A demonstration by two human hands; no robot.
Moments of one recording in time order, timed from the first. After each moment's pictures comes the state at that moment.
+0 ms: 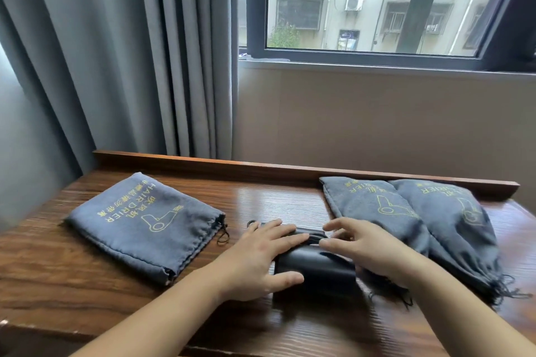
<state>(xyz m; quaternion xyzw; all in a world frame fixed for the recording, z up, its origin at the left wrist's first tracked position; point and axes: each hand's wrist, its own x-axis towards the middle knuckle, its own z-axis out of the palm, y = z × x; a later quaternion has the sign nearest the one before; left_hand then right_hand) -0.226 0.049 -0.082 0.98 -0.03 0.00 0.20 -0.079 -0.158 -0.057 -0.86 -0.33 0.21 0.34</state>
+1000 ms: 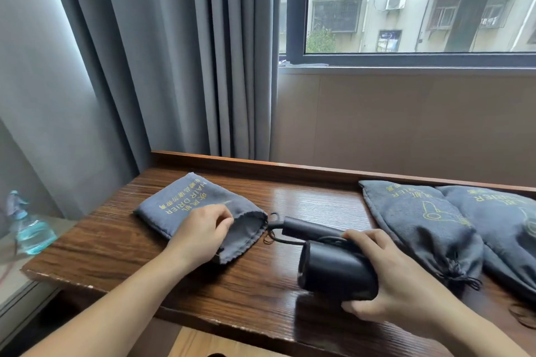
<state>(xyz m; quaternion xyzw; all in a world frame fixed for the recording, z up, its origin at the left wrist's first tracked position) -0.312 0.144 -0.060 0.91 0.29 0.19 0.20 -0.145 -0.163 -0.055 -0.84 -0.50 0.08 0.20</state>
